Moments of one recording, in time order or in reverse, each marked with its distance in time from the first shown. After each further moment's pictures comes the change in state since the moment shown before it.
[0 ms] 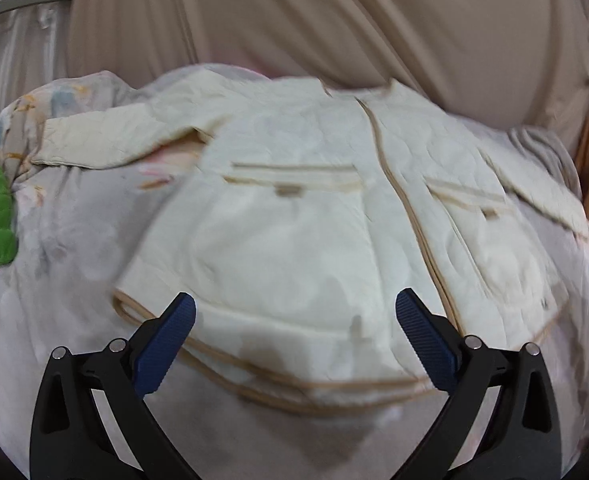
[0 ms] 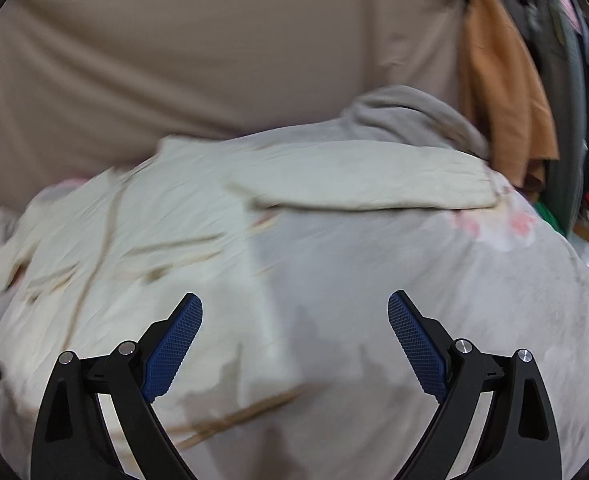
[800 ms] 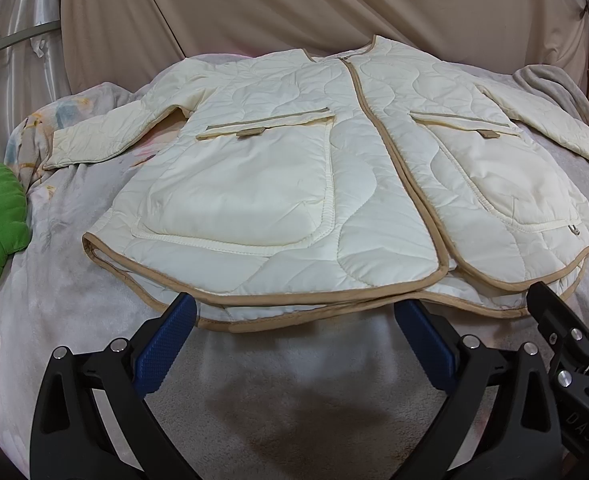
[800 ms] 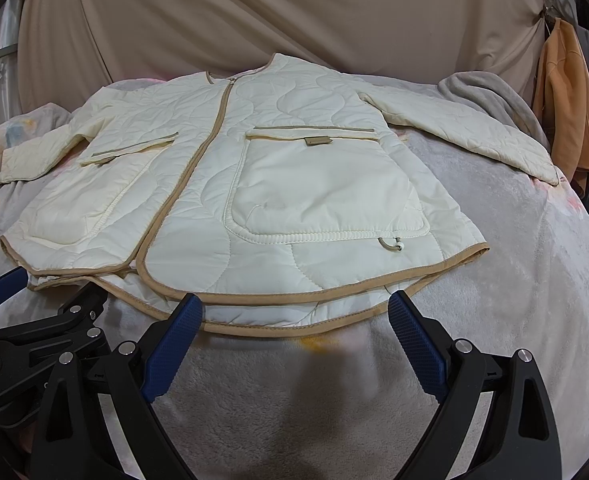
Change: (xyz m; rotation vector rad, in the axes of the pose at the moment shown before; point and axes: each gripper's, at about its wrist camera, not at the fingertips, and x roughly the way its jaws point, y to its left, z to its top) left arm 0.018 -0.079 -0.063 0.142 0.044 0.149; right arm -0.051 0.189 -0.152 -0.310 0.112 0.100
